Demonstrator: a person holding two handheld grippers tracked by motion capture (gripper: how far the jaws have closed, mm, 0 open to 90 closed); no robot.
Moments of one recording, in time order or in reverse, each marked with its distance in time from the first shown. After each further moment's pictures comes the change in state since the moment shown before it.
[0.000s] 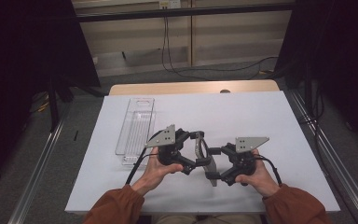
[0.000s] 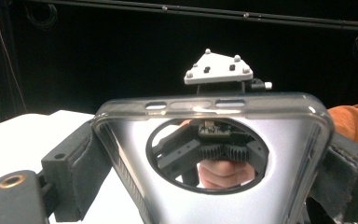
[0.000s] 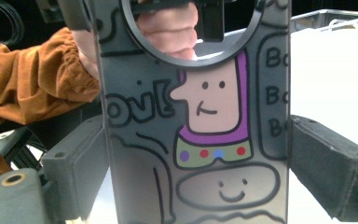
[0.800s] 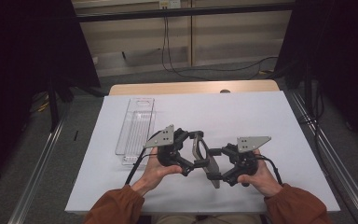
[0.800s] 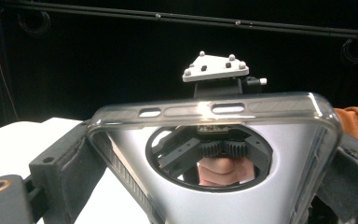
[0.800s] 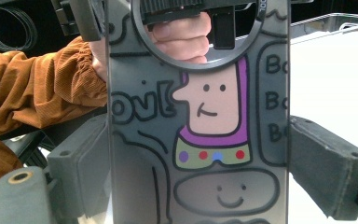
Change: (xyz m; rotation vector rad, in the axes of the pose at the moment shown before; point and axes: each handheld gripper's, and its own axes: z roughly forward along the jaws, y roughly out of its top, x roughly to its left) left arm 0.002 -0.002 -0.002 -0.034 -0.036 0.004; right arm 0.003 0.005 -0.005 -0.018 0.036 0.008
